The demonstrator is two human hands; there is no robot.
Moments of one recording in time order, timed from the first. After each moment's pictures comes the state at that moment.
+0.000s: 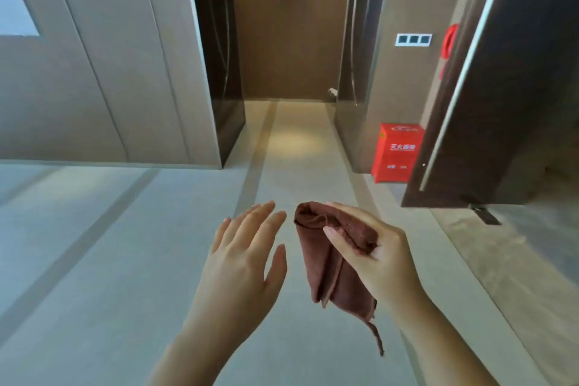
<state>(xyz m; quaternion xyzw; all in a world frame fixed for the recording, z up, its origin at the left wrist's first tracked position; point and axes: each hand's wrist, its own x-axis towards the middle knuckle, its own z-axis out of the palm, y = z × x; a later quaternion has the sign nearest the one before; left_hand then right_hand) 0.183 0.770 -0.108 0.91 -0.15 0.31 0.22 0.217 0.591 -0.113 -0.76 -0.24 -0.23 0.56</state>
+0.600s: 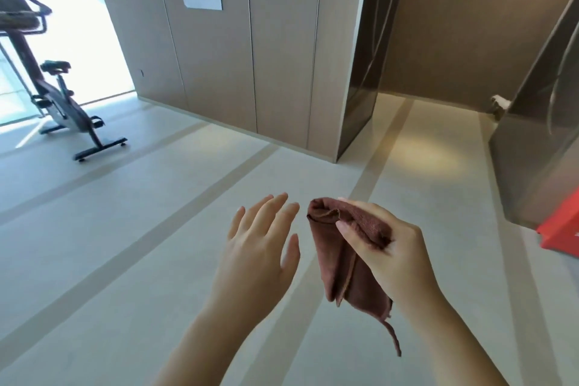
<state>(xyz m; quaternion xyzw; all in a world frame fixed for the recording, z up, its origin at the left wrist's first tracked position) 0.320 0.990 -0.130 0.93 0.09 0.33 0.13 0.422 0.845 -0.130 -0.71 -0.39 -0.05 0.58</state>
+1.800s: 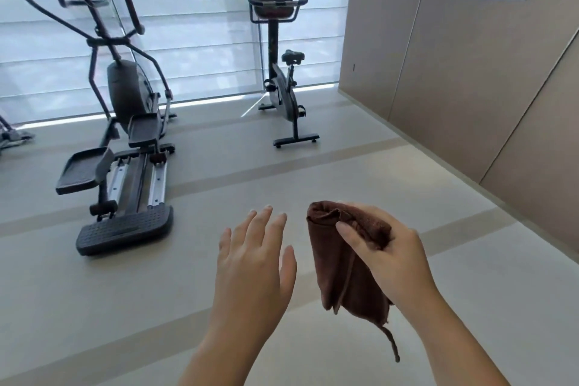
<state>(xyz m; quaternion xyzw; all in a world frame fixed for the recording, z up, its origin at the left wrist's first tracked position) 0.309 1.714 -0.157 0.81 0.48 0.32 0.01 0.476 1.680 -0.146 -0.55 -0.56 0.22 0.57</state>
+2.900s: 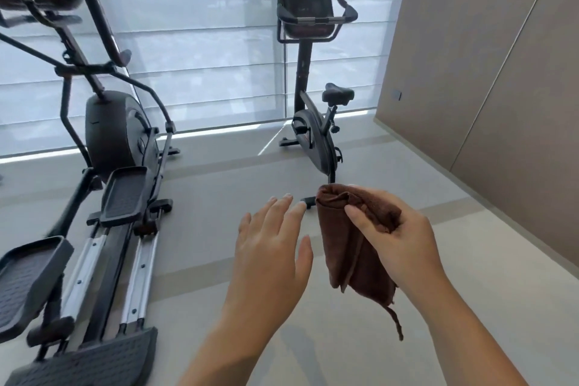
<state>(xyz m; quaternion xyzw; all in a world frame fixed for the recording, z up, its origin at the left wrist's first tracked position) 0.367 2.505 -0.139 0.82 0.46 0.35 0.02 0.530 2.481 -0.125 -0.55 -0.56 0.20 0.58</state>
